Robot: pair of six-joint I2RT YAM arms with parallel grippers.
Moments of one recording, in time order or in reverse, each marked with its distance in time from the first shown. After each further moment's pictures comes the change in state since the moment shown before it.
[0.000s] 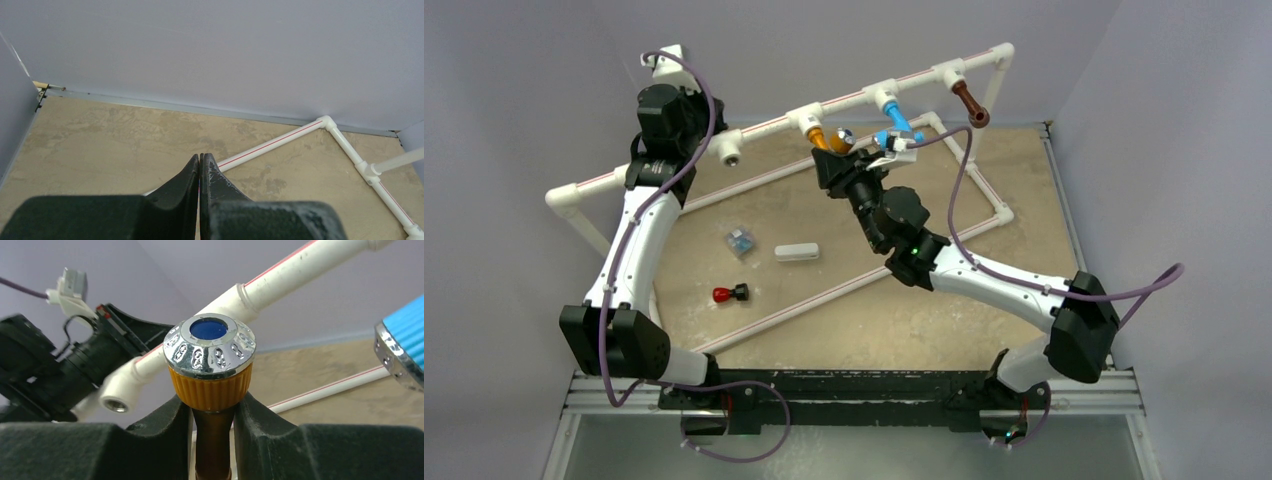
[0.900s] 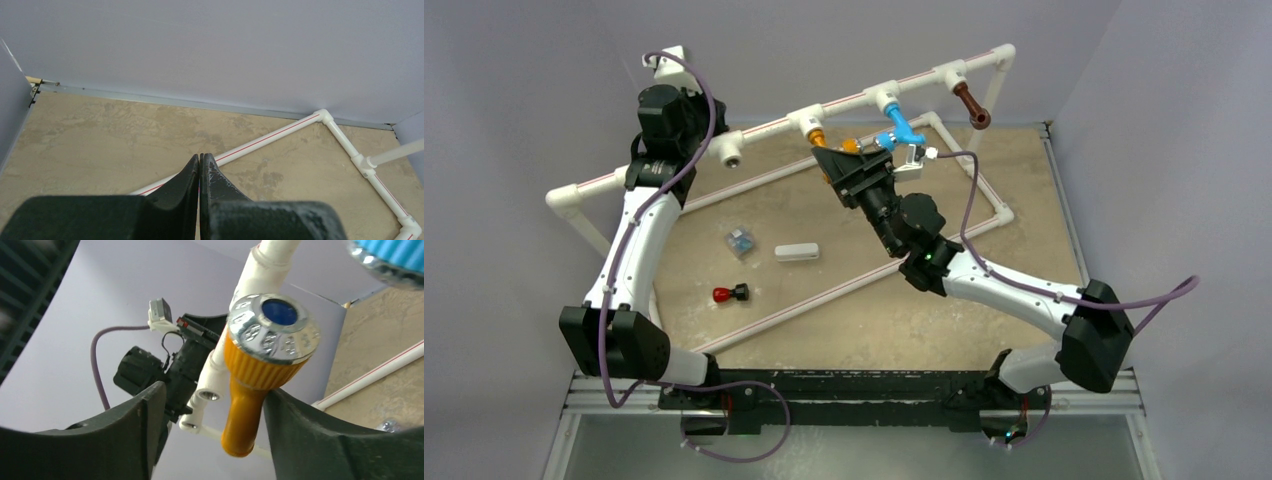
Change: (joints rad) left arm -0.002 -0.004 0.000 -0.018 0.011 0.000; right arm -0.038 -0.082 -0.121 0.039 -0.150 0.709
